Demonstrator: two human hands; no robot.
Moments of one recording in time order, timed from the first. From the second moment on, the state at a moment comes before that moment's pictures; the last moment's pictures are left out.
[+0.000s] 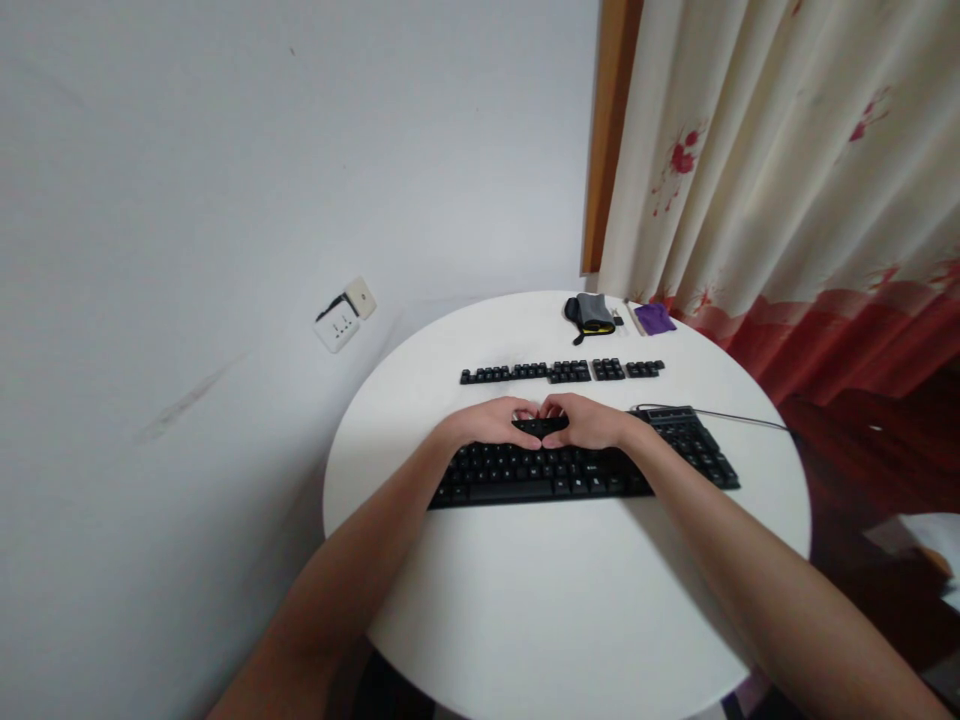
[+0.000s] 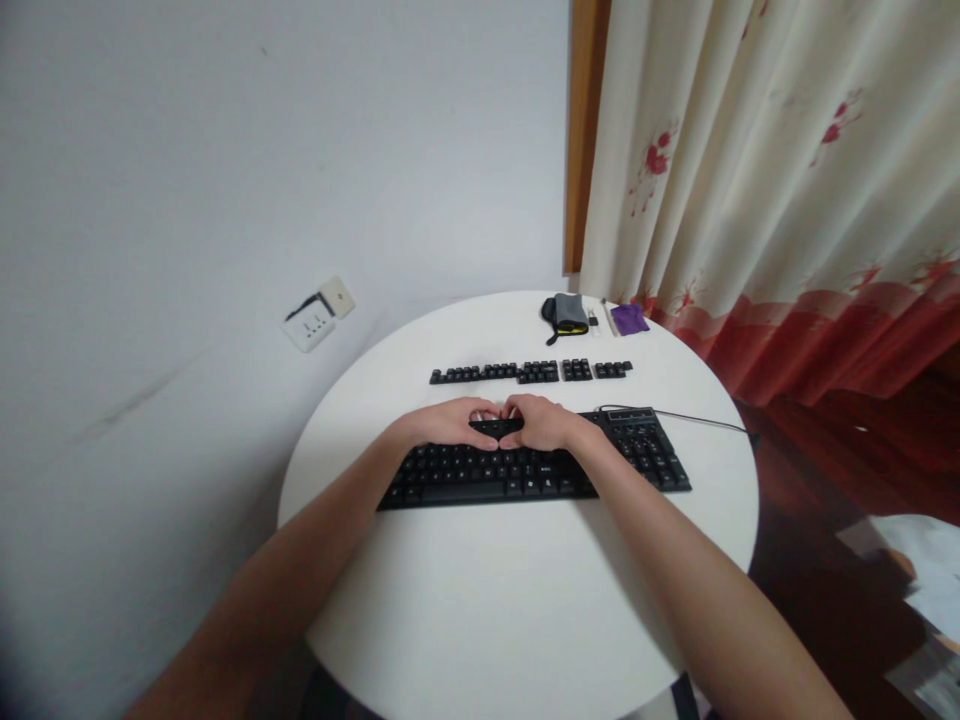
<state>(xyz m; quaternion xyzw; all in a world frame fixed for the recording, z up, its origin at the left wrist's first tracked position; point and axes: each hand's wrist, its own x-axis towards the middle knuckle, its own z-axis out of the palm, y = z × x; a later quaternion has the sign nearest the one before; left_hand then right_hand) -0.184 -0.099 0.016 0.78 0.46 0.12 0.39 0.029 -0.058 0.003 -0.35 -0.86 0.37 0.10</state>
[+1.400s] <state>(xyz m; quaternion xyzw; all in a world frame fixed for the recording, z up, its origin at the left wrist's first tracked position) -0.173 -0.090 -0.009 0.75 0.60 0.16 0.22 0.032 -0.043 -0.001 -0.37 -0.86 0.31 0.14</state>
